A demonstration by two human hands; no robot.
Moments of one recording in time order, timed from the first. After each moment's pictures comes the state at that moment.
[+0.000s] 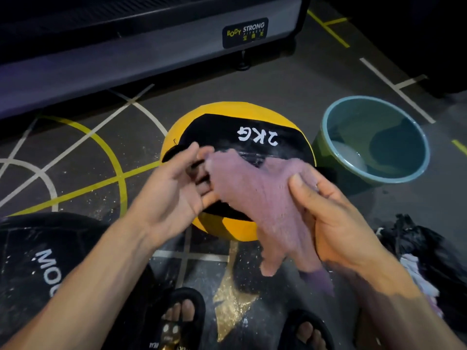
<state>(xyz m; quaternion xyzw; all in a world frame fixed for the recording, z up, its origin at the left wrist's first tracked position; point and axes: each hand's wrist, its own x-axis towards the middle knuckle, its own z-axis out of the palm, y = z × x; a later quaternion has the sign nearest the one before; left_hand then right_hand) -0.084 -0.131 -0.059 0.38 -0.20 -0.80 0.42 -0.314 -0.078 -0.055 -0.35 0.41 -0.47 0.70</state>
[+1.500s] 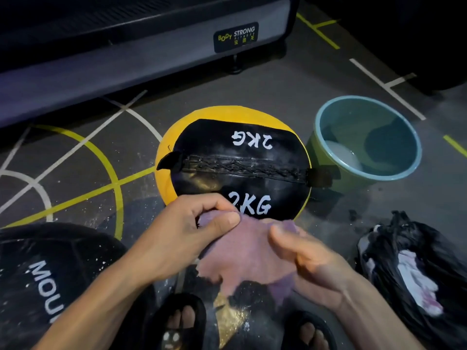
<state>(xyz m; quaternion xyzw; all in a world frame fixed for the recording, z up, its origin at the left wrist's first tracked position) -0.081 -0.094 -0.053 0.46 -0.67 -0.55 0.21 -0.304 -0.046 -0.093 -0.20 0.29 -0.36 0.86</state>
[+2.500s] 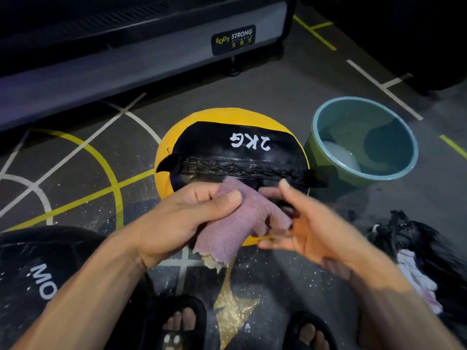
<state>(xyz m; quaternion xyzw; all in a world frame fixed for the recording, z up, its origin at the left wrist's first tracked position) -0.085 -0.114 -0.045 0.34 -0.50 -0.77 0.21 -0.312 -0.079 -0.059 -0.25 0.52 -0.35 0.74</state>
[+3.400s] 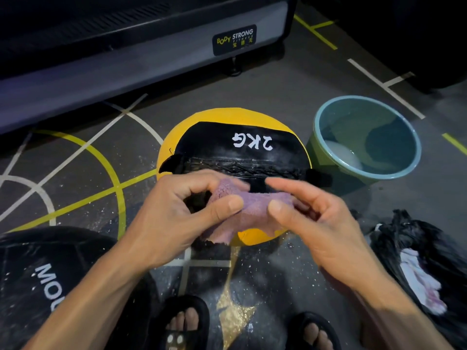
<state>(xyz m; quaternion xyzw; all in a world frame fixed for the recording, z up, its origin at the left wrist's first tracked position) -0.076 -0.107 -0.043 0.39 -0.71 -0.48 0.33 -0.307 -0.057 -0.053 -0.45 0.54 -0.44 0.56</state>
